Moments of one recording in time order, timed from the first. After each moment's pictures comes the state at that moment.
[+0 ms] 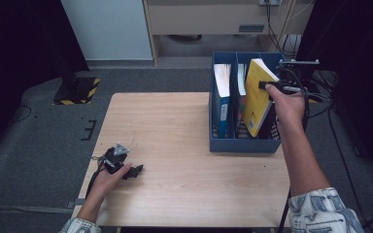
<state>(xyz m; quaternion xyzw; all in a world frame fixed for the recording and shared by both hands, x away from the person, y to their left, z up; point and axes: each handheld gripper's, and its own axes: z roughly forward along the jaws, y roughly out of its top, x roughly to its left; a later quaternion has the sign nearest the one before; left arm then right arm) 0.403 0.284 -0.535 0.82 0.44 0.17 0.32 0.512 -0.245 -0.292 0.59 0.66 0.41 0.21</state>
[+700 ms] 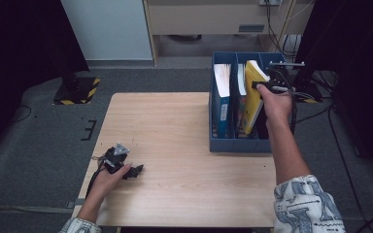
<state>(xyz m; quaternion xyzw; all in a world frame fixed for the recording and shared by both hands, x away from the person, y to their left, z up) 0.404 0.283 -0.535 0.82 0.44 0.17 0.32 0.541 -0.233 -0.320 0.61 0.65 0.41 0.21</state>
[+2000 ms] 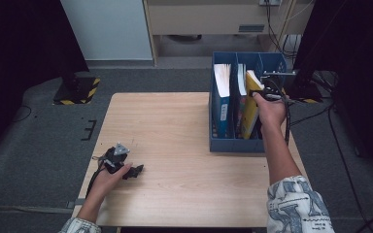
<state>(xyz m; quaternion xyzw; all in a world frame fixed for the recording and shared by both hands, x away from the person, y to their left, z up) 0.404 0.283 -0.535 0.82 0.44 0.17 0.32 0.549 -0.230 -0.358 0.62 0.65 0.38 0.21</state>
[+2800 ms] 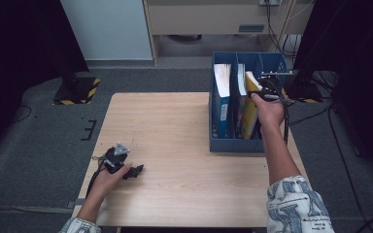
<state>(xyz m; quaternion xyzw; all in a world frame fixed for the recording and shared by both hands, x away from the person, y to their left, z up) 0.404 0.283 -0.536 0.82 0.44 0.17 0.32 0.549 -0.225 -0.359 0.61 0.66 0.37 0.22</state>
